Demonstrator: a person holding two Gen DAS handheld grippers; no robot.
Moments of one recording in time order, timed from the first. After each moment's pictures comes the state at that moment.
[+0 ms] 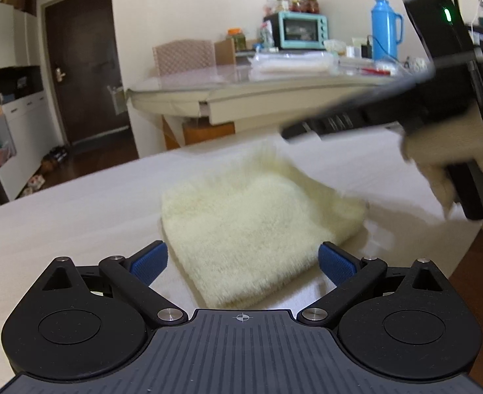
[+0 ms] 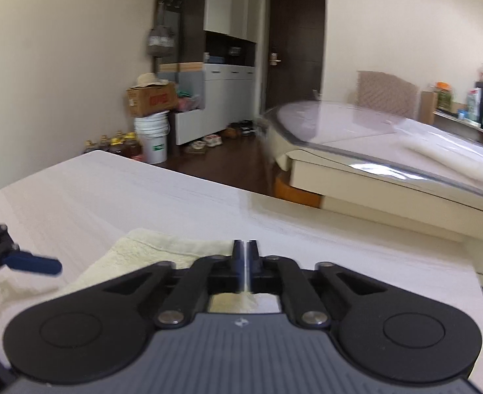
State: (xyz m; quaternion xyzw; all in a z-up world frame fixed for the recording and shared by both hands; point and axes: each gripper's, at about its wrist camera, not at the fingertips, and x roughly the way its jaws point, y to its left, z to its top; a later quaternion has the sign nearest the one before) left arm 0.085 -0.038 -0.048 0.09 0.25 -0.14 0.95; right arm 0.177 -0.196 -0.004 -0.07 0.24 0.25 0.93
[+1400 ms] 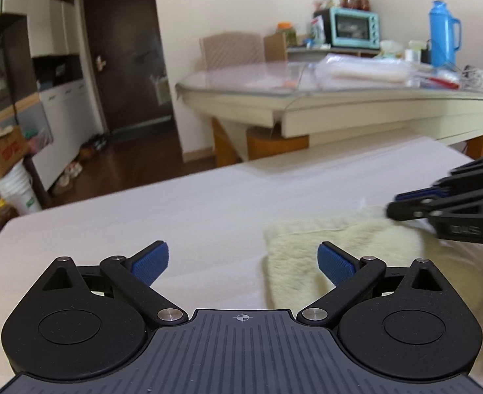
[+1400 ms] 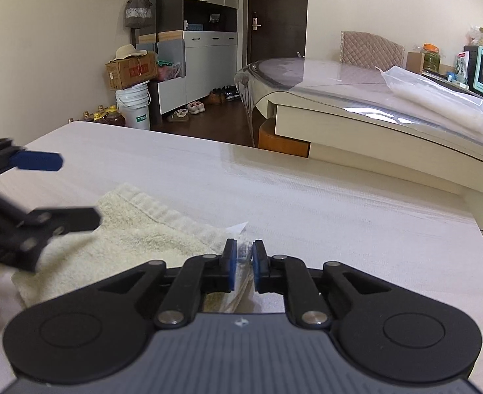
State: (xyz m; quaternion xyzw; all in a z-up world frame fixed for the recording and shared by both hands) left arm 0.176 -0.011 -0.036 0.08 0.29 -0.05 0.95; right arm 0.198 -0.186 -0.027 -0.07 0.29 0.23 0.92
